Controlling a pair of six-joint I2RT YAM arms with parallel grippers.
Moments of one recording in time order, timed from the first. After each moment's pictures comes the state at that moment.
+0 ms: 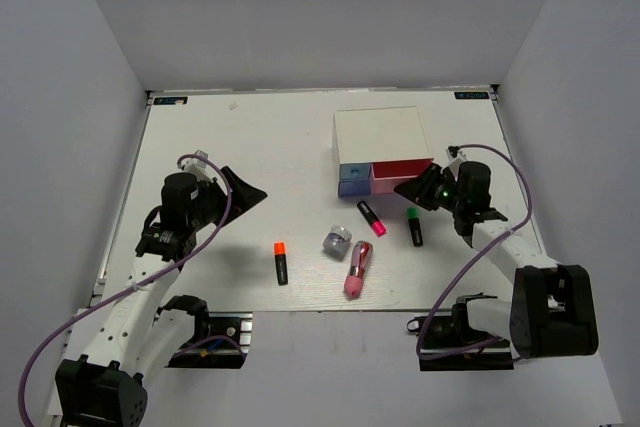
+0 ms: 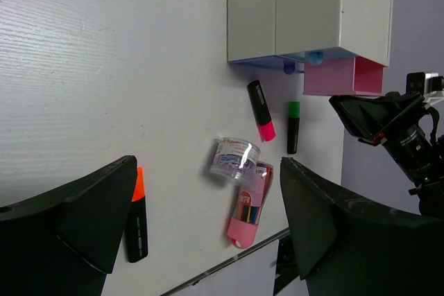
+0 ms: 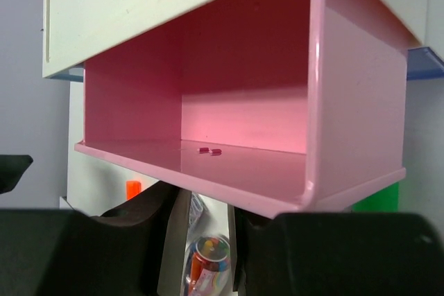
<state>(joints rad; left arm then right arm) -0.19 0.80 0.62 -0.33 0.33 -0.78 0.10 1.19 0.50 0.21 -0.53 0.66</state>
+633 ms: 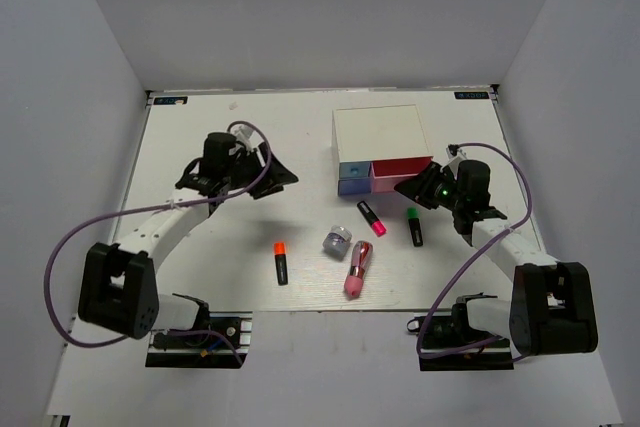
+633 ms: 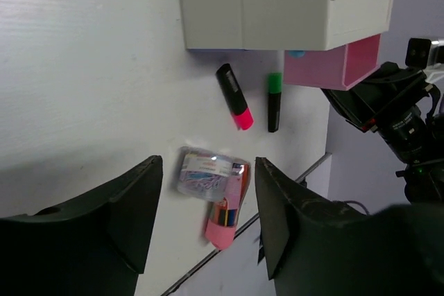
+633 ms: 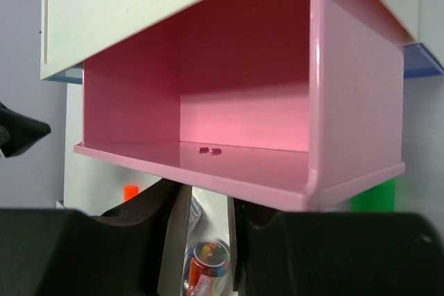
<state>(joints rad) -0.28 1.30 0.82 -0.15 0.50 -0.76 0.10 1.22 0.51 0.21 -0.51 0.65</state>
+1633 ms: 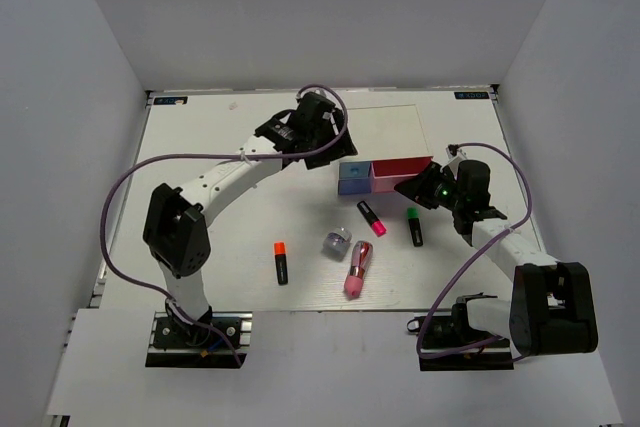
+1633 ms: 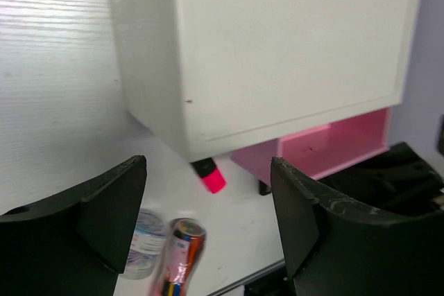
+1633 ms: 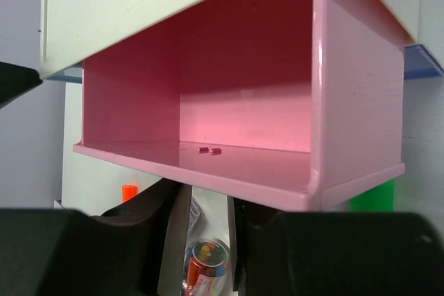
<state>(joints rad) -0.70 1.80 1.64 -0.58 -0.03 -0.86 0.10 1.22 0.51 0.21 -0.51 0.65</state>
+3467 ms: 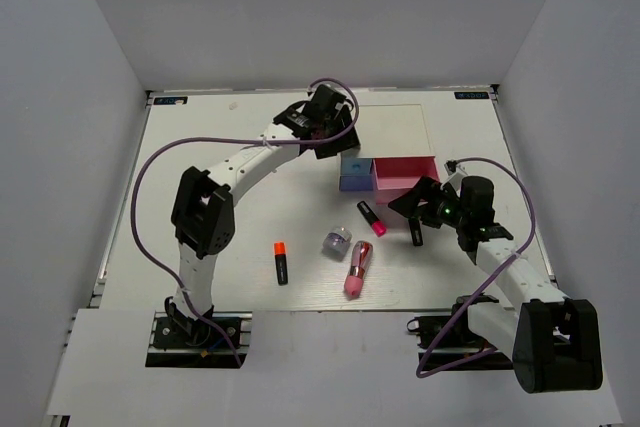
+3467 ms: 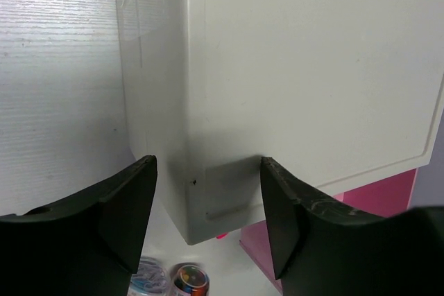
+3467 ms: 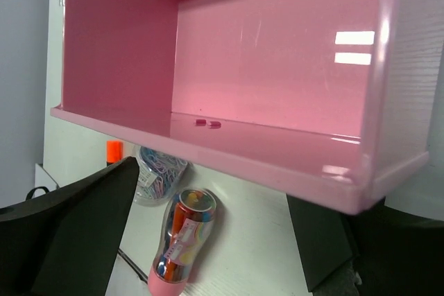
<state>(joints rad) -0.68 2.03 1.85 -0.63 -0.06 -0.81 0.10 1.03 0.42 0.06 -0.56 0.55</state>
